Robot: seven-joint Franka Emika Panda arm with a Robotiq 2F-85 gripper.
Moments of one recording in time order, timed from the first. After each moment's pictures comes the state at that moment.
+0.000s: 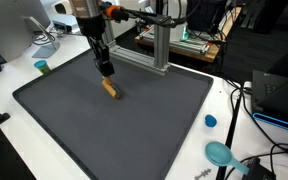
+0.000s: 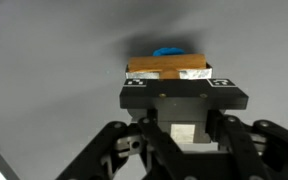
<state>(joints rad) 0.03 0.34 -0.04 -1.90 -0.09 2.28 0.40</state>
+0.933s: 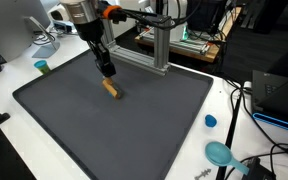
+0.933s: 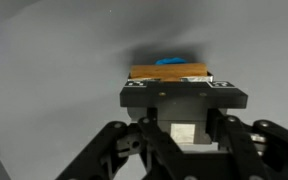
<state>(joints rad) 0.05 0.42 -0.05 -1.77 -0.09 2.10 0.37</state>
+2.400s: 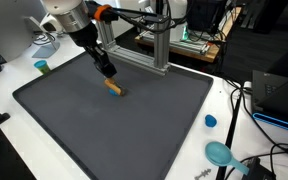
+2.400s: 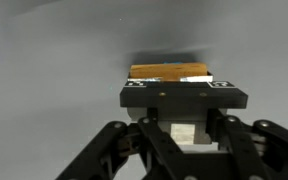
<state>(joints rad) 0.03 0.54 -0.05 -1.56 -0.05 1.89 0.22</state>
